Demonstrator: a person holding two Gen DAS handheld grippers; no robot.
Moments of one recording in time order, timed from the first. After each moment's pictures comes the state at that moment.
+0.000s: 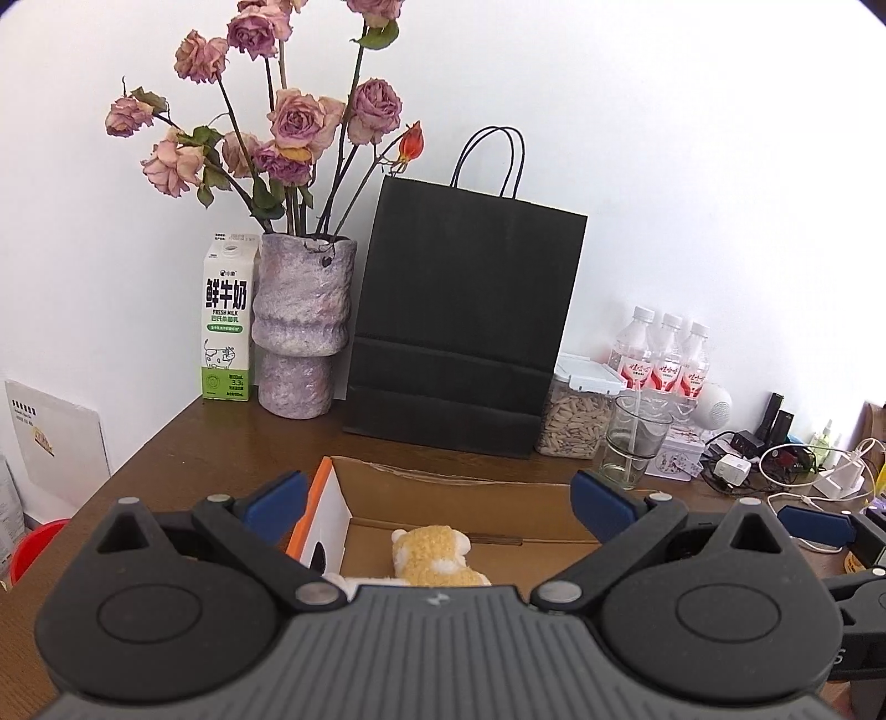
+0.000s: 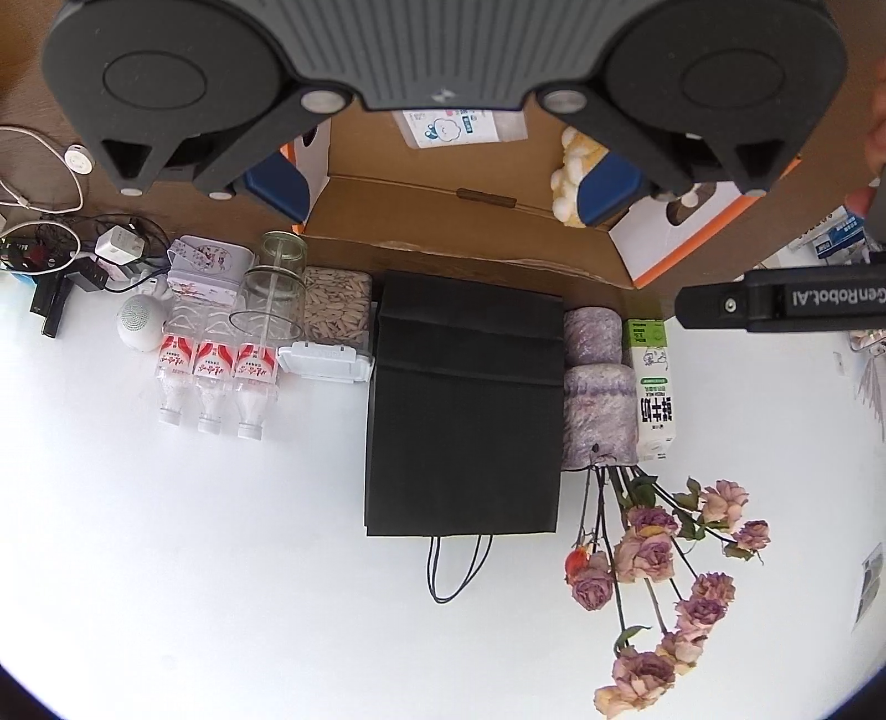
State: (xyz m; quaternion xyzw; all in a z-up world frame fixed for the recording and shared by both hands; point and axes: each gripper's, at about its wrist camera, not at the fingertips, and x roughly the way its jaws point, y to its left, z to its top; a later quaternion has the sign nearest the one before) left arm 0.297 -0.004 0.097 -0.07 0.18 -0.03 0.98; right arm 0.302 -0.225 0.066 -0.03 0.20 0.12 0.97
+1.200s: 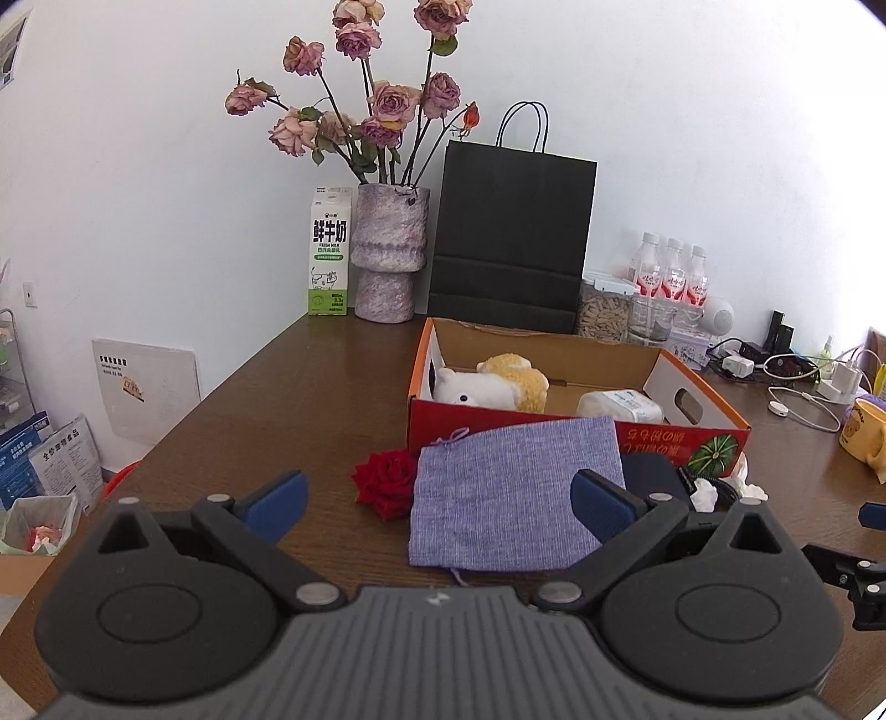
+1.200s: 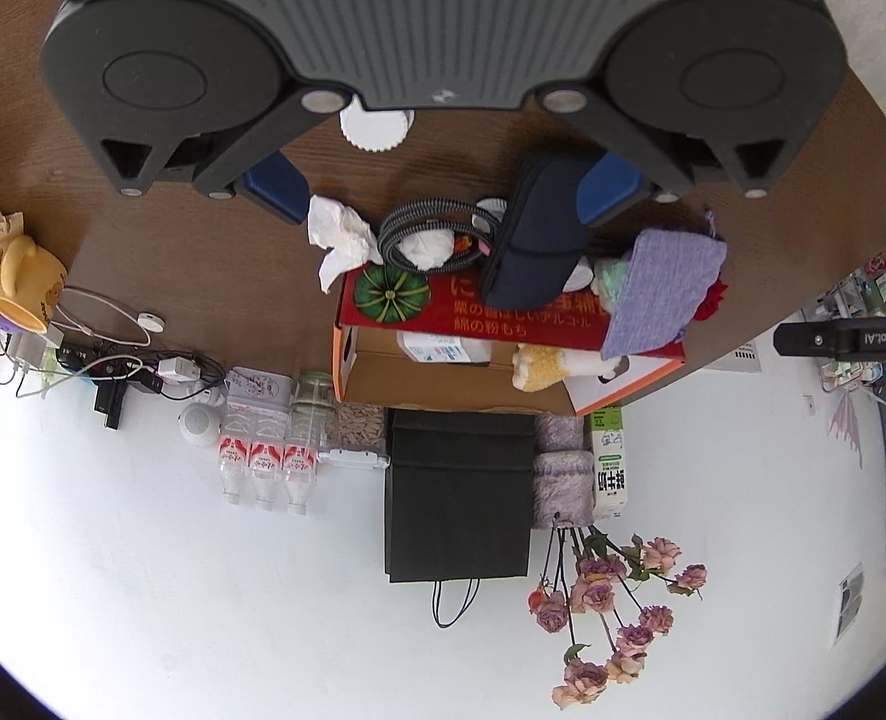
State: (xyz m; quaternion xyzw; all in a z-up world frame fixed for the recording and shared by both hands) left arm 0.101 0.032 0.051 -0.04 0.22 0.01 0.98; right arm 0.094 -0.277 0.006 -0.03 0.24 0.11 0.96
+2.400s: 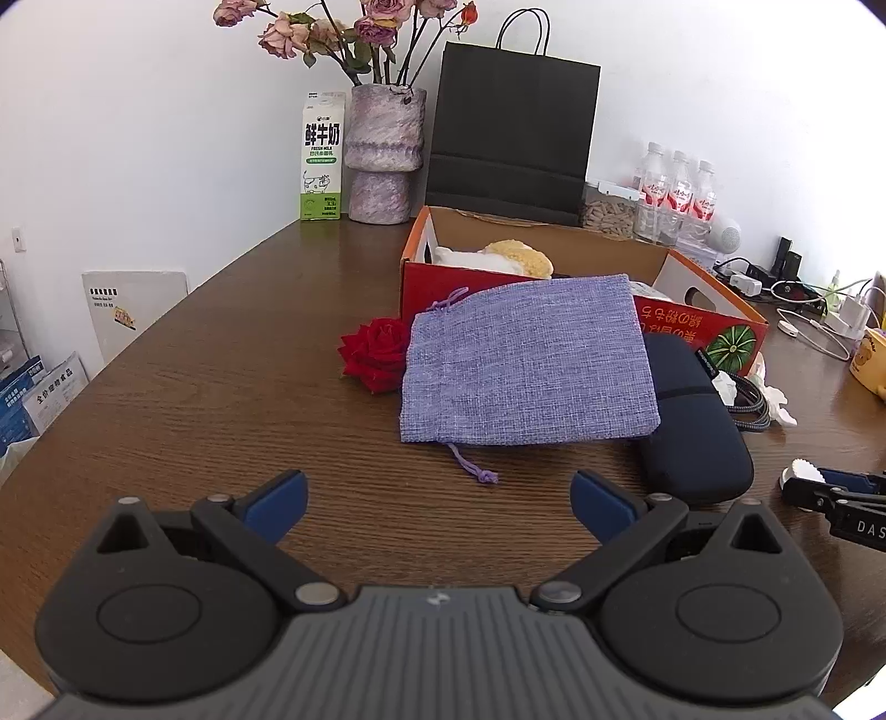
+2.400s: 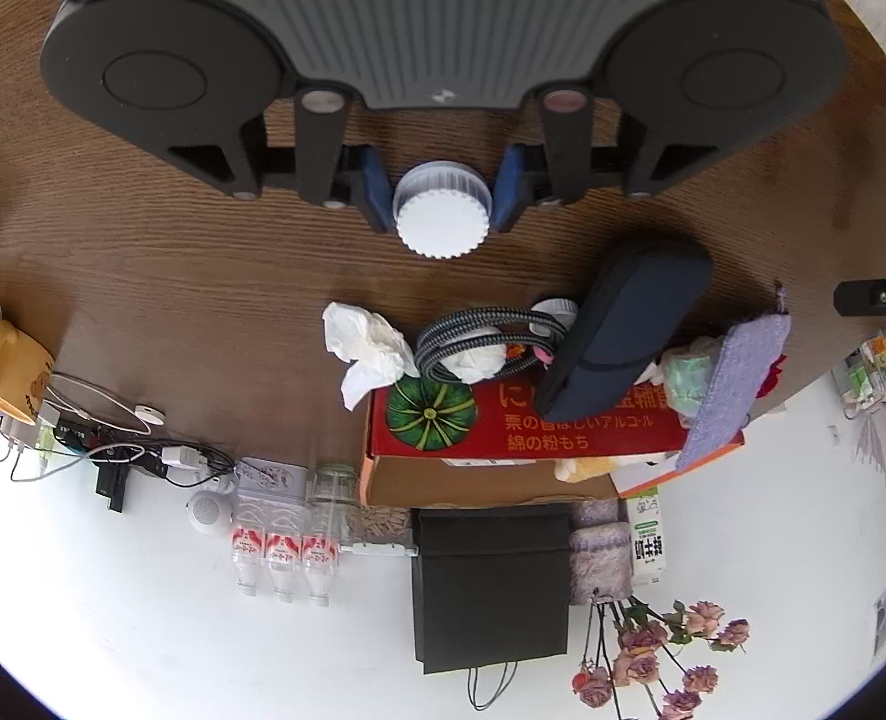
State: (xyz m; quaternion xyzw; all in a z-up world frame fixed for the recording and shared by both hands) left arm 0.110 0.027 -0.001 -0.05 0.30 0.01 0.95; right arm 0.131 -0.295 -0.054 -0.01 0.30 0.11 0.95
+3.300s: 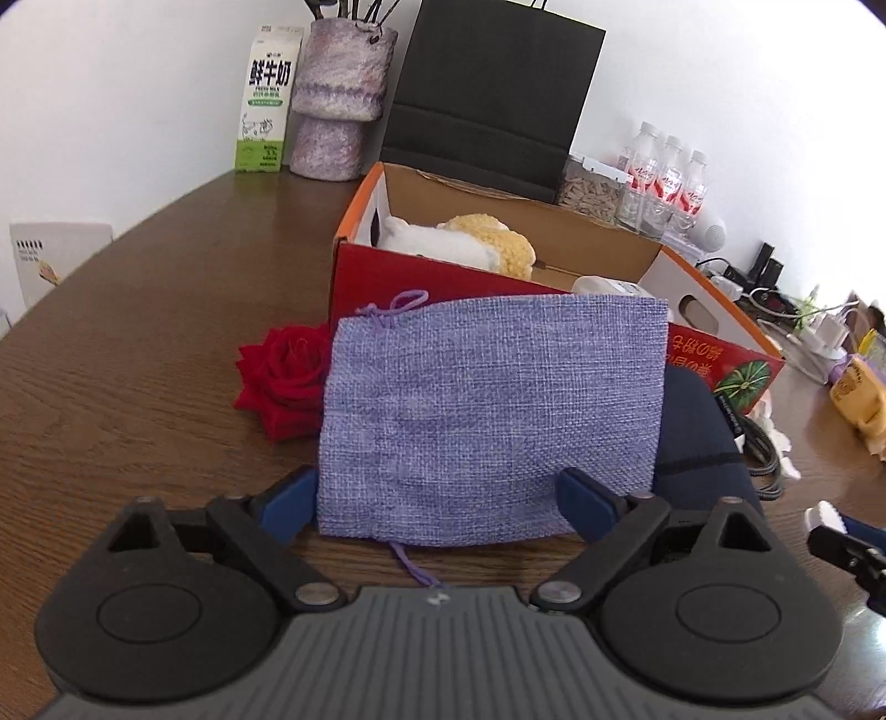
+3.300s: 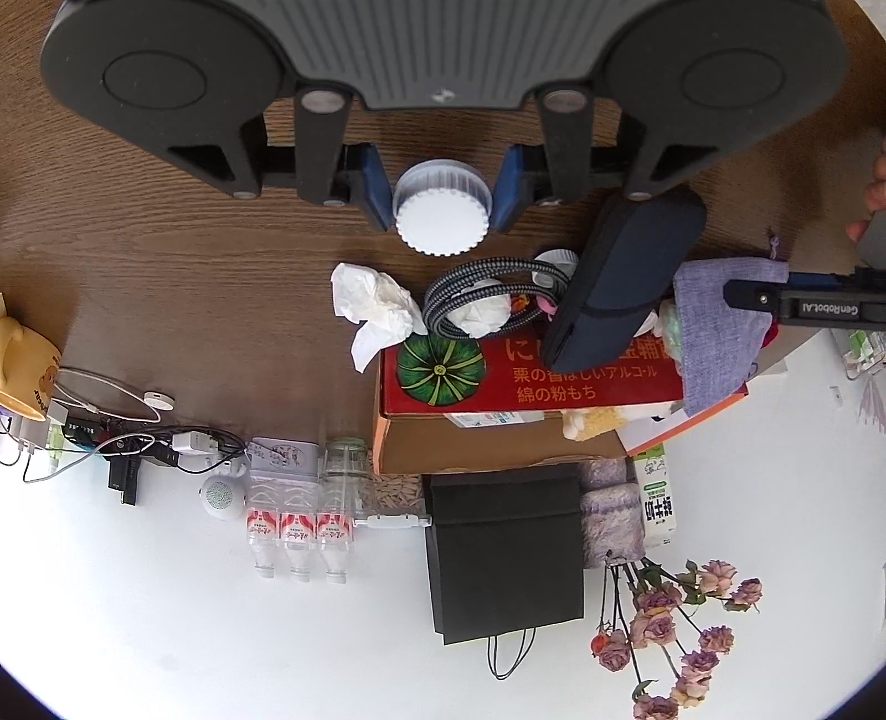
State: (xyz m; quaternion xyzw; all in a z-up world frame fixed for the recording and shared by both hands) left arm 0.202 0.033 -0.022 -0.10 0.33 -0.06 0.93; right arm 0.133 -0.296 -0.042 0.01 0.28 0.10 0.96
